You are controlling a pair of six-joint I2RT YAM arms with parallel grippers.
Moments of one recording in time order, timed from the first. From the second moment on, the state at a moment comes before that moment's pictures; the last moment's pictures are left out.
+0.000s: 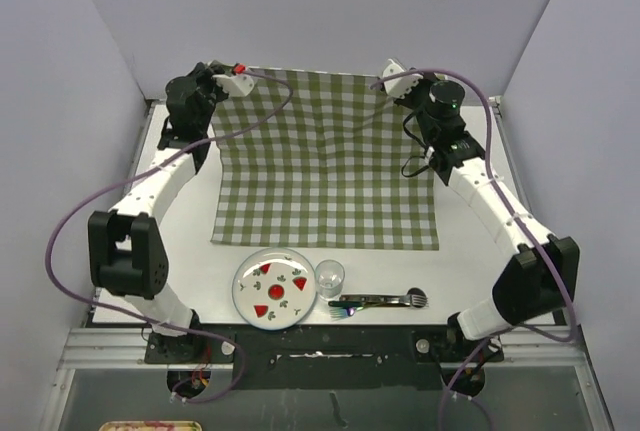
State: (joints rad) left arm -0.14 1.61 1.31 0.36 -0.04 1.05; right arm 0.31 1.46 1.34 0.13 0.22 -1.03
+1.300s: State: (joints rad) left arm -0.16 2.31 1.85 0.46 -0.14 1.06; right arm 0.23 2.14 1.75 0.21 0.34 -0.93
